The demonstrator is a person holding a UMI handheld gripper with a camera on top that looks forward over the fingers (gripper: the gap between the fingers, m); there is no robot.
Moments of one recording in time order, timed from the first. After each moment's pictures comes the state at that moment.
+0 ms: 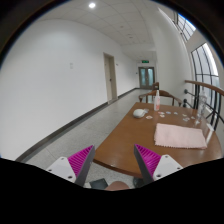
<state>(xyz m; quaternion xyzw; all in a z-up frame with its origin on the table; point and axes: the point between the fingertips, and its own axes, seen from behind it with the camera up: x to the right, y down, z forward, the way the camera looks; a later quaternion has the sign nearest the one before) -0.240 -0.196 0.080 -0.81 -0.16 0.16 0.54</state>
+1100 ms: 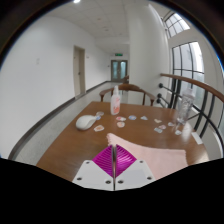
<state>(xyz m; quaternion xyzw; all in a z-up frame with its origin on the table) -0.088 0.041 0.059 -0.85 -0.07 0.03 0.52</state>
